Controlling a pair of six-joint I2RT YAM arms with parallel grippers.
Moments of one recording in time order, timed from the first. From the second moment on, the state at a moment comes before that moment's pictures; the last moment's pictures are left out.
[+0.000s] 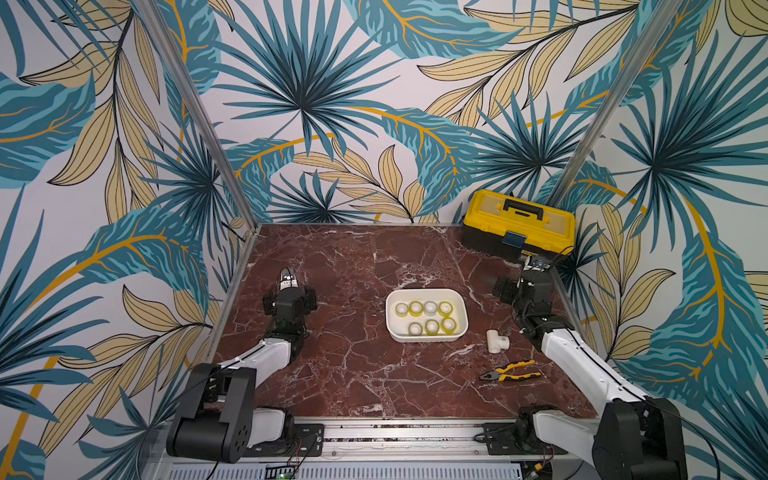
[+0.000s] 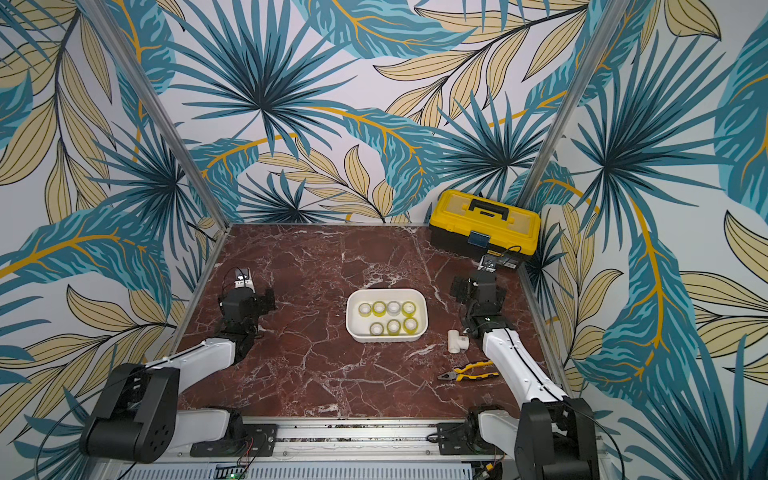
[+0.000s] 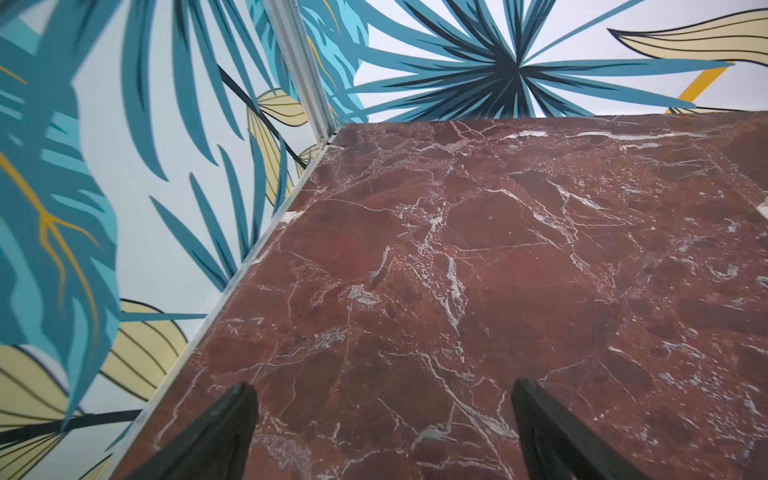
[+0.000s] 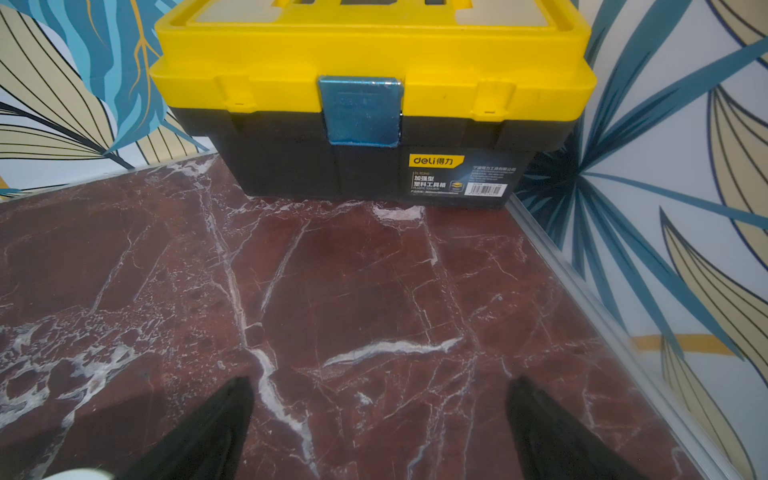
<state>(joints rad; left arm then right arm) -0.07 1.35 0.43 0.51 -0.39 -0.03 0.02 1.18 0.64 0.03 0.34 0.21</state>
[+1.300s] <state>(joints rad) -0.05 1.51 0.39 0.82 -0.14 0.03 -0.03 1.51 0.38 0.80 0.06 0.10</state>
